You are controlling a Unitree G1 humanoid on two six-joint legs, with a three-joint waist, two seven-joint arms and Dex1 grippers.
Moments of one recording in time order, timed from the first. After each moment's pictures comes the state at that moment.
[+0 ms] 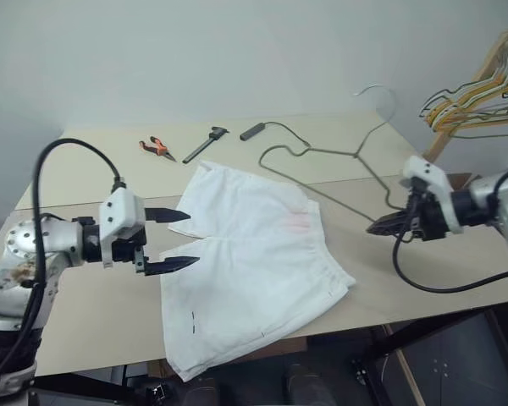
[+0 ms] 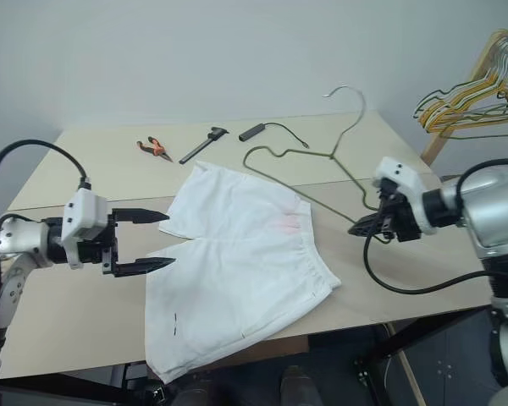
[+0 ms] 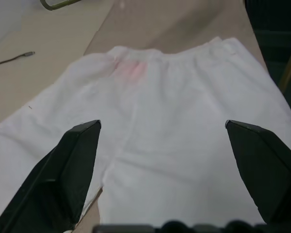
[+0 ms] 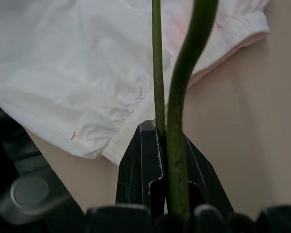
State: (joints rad) left arm -0.21 0.87 0.22 -0.29 -0.50 0.39 -1.24; right arm -0.68 -1.08 0.10 0.05 0.31 1.02 1.40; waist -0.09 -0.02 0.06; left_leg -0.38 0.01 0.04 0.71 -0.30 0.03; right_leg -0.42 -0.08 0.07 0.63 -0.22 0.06
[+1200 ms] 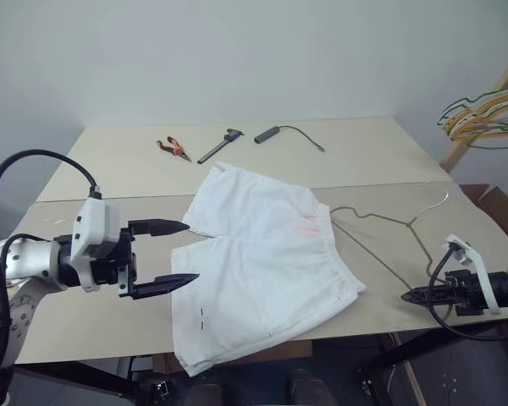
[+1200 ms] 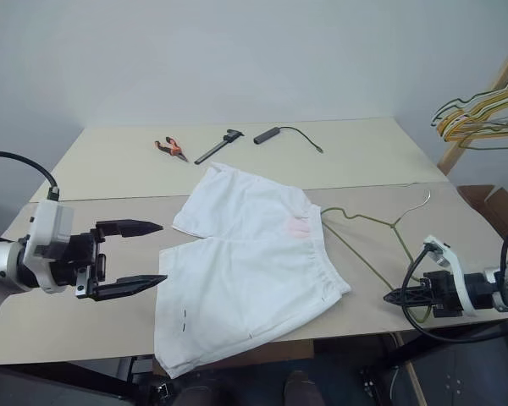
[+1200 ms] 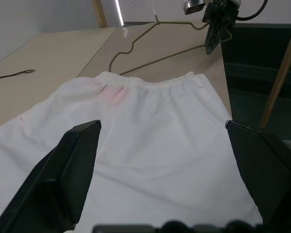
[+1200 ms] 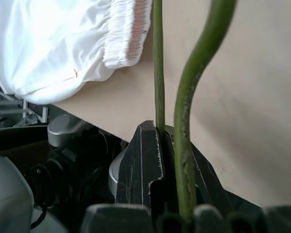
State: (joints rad) left arm -0.04 0.92 0.35 -0.50 -0.73 0.49 -1.17; right arm -0.30 -1.17 0.04 0.19 0.56 1.27 1.33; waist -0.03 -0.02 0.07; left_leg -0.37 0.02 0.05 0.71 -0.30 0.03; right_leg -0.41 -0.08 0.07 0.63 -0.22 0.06
